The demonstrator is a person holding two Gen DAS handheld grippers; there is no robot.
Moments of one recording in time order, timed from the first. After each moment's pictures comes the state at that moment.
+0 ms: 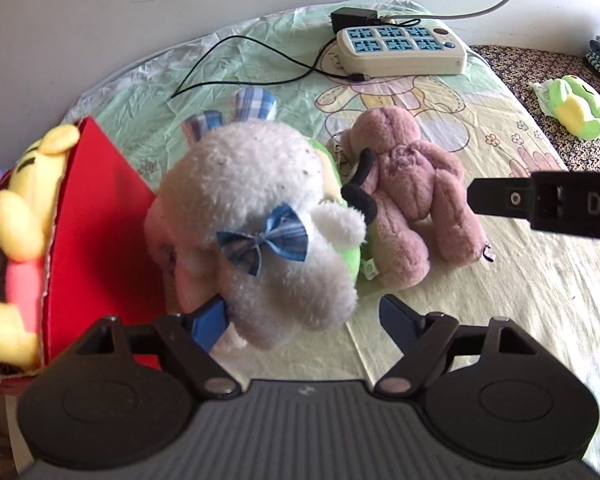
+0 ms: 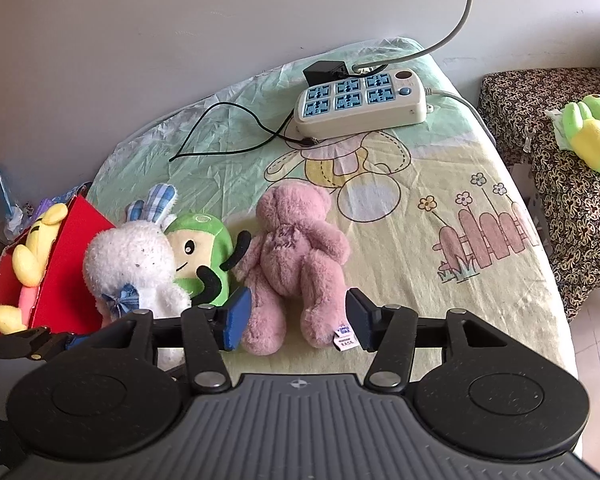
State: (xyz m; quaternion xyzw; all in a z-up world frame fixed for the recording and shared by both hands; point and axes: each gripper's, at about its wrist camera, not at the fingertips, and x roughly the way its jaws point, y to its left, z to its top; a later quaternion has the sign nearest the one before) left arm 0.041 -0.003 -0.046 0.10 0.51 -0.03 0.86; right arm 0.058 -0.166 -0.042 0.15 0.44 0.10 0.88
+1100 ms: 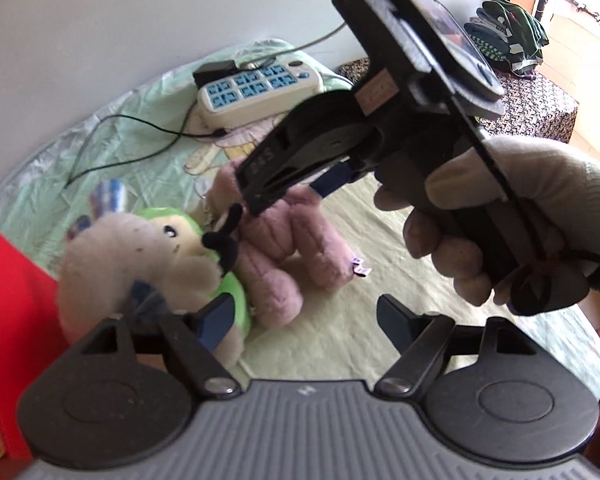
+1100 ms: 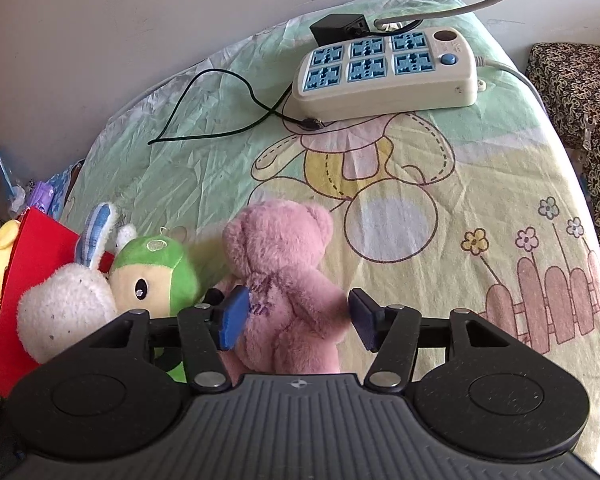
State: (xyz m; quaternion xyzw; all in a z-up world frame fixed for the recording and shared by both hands) left arm 0.029 -0.051 -0.031 0.14 0.46 -0.21 0.85; right arm 0.153 -0.169 -0.088 0.15 0.50 0.16 0.84
